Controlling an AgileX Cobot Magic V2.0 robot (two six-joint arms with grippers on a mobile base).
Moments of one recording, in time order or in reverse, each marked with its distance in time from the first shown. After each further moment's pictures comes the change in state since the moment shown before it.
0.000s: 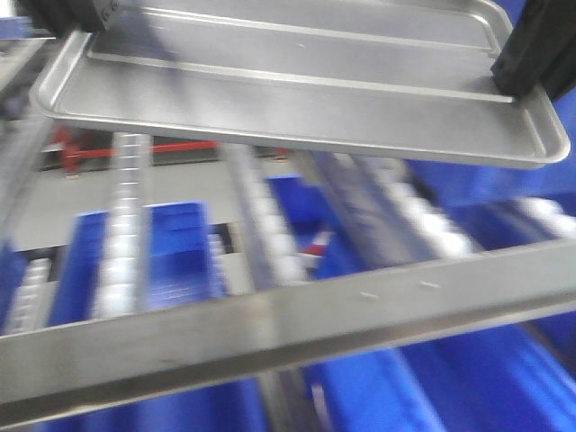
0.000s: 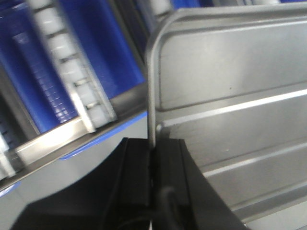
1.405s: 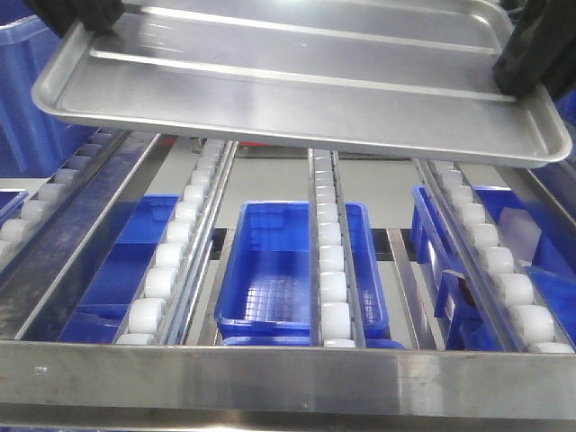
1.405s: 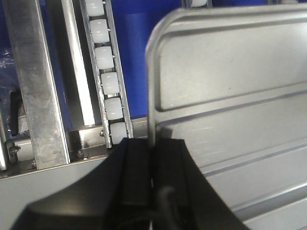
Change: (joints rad) left arm 0.000 0.000 0.000 0.000 -0.007 0.000; right arm 0.000 0.000 0.000 -0.006 0.000 0.002
